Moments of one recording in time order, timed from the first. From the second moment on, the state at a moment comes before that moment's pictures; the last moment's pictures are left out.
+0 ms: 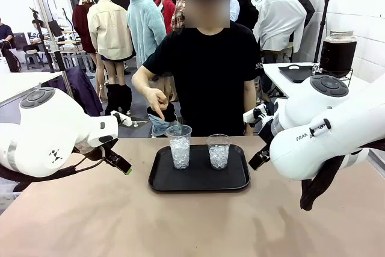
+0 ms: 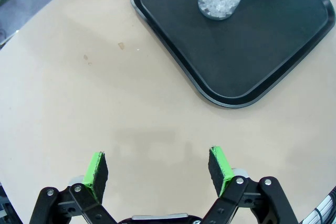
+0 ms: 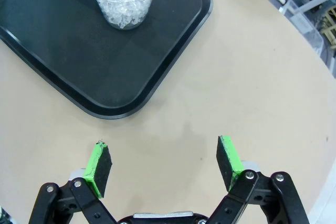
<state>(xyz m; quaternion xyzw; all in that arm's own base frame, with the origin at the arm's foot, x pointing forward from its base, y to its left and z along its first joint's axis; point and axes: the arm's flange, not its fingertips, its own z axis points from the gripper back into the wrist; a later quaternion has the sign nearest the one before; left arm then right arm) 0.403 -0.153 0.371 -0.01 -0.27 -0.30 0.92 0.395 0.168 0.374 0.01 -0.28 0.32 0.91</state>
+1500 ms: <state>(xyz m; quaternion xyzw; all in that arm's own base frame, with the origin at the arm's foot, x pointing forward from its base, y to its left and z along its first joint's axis) 0.403 -0.153 0.371 -0.01 -0.27 -0.30 0.92 0.395 0.168 0.374 0.01 -0.28 0.32 0.91</state>
